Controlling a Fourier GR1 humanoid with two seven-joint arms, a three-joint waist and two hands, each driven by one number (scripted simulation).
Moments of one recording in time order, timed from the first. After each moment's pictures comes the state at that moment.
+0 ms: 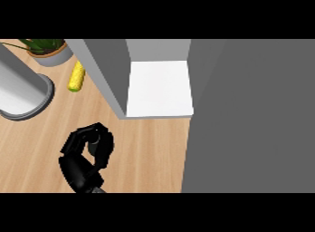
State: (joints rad) left arm -0.05 0.19 -0.57 -1.60 -0.17 1.46 0.35; right arm 0.12 -0.12 -0.03 -2.36 -0.35 0.28 0.30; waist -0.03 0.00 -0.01
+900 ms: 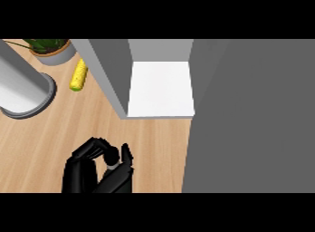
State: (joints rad) left arm 0.02 0.30 -0.68 -1.85 0.13 1.01 0.05; right arm 0.14 -0.11 -0.02 -2.36 -0.36 0.28 0.29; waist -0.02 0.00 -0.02
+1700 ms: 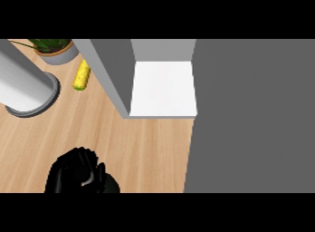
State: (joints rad) left arm 0.18 0.28 -0.42 -1.62 0.50 0.33 -0.50; right arm 0.15 -0.12 -0.03 -2.37 -0.36 0.27 0.32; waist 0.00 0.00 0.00
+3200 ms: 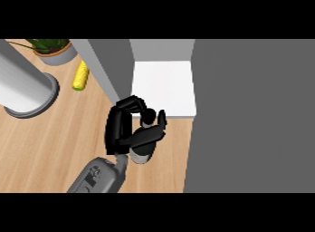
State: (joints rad) left arm -0.31 0.01 -0.43 -1.40 0.22 0.59 -0.18; right arm 0.11 -0.14 -0.14 -2.36 -0.39 0.29 0.34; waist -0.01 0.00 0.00
